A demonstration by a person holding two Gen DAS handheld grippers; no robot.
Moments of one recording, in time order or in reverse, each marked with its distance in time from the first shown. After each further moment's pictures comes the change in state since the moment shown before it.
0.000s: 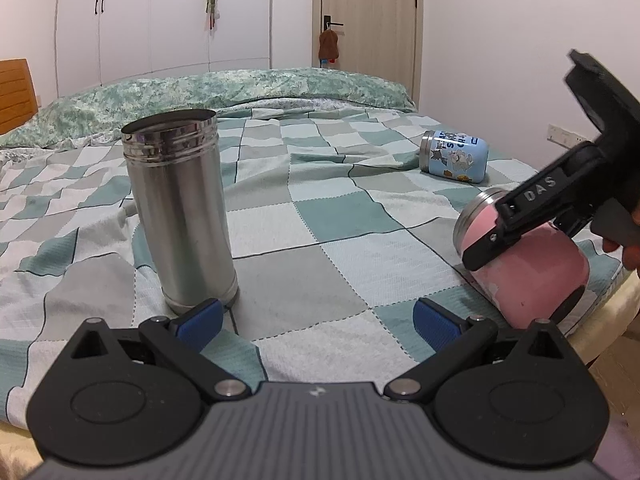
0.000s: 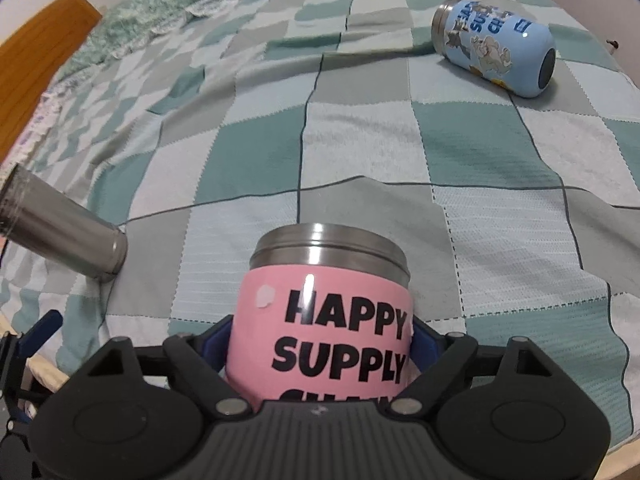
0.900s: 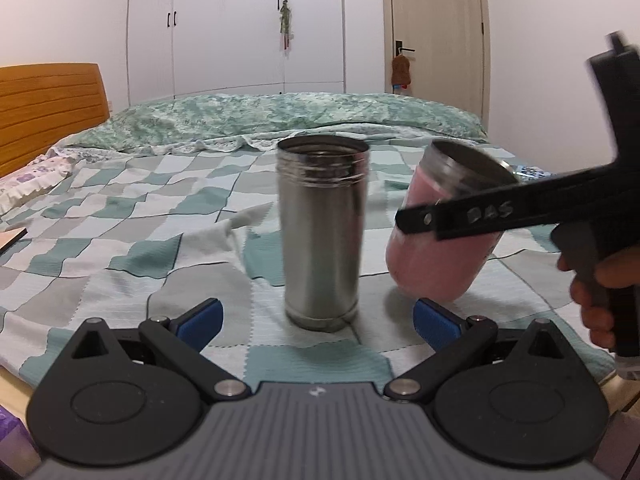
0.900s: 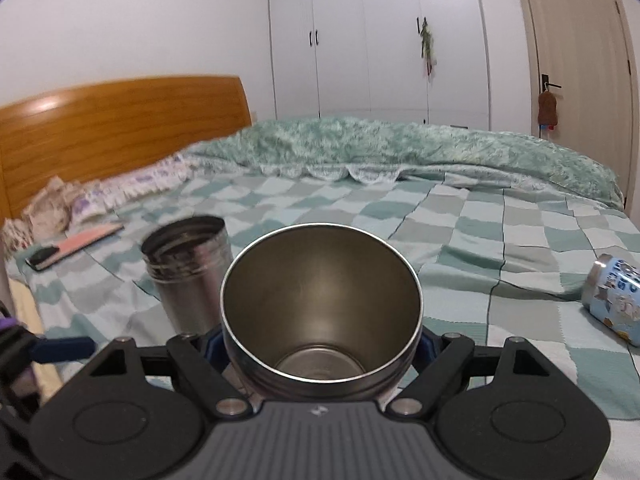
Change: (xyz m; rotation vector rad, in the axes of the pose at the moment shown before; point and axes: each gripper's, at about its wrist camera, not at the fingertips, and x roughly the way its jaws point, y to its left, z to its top) left arm -0.026 0.054 -0.001 -0.078 -0.070 0.202; right arm 0.016 0.145 -0.007 -0.435 -0.537 0.114
